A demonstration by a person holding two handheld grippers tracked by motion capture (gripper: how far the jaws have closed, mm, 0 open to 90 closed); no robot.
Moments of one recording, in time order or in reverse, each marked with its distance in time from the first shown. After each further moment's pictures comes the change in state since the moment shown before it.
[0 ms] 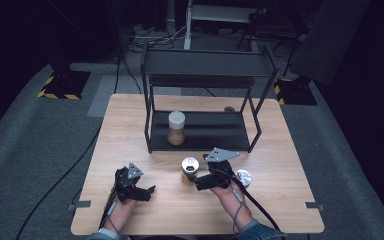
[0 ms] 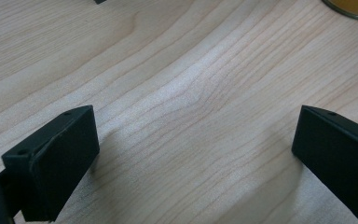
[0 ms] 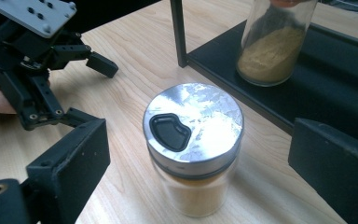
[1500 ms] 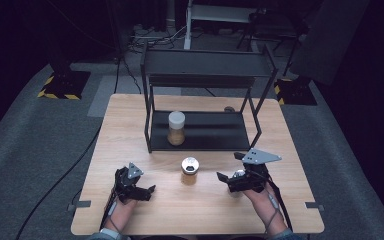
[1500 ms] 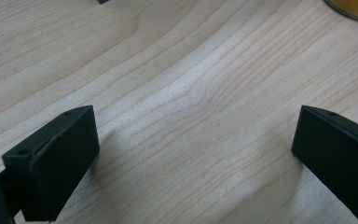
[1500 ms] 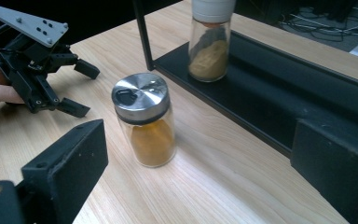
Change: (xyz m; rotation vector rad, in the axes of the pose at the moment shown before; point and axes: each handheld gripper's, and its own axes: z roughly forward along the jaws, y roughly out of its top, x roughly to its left) left arm -0.002 0.000 0.000 -0.001 0.010 -0.007; right arm -0.016 -0.017 -0.090 -0.057 -0.071 0.001
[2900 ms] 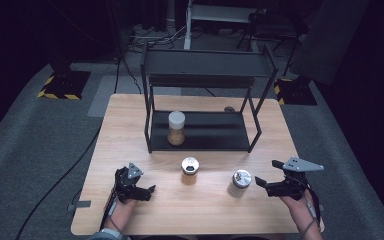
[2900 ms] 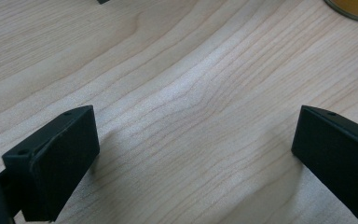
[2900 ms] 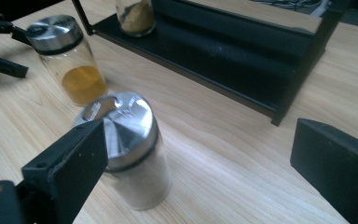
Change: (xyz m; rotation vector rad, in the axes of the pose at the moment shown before) left arm 0.000 0.000 0.000 -0.001 0.000 -0.001; right arm -0.048 -0.057 -0.070 0.034 -0.116 0.088
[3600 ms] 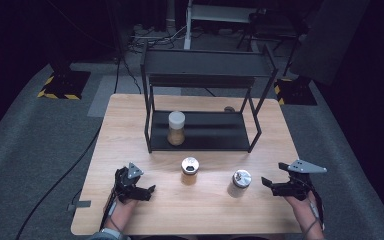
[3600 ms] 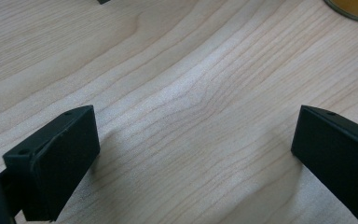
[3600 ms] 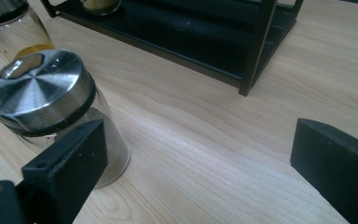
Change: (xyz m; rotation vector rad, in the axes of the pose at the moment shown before) left arm 0.000 0.000 0.000 0.000 0.001 0.003; right arm -0.022 -0.028 0.004 0.022 -0.058 0.036
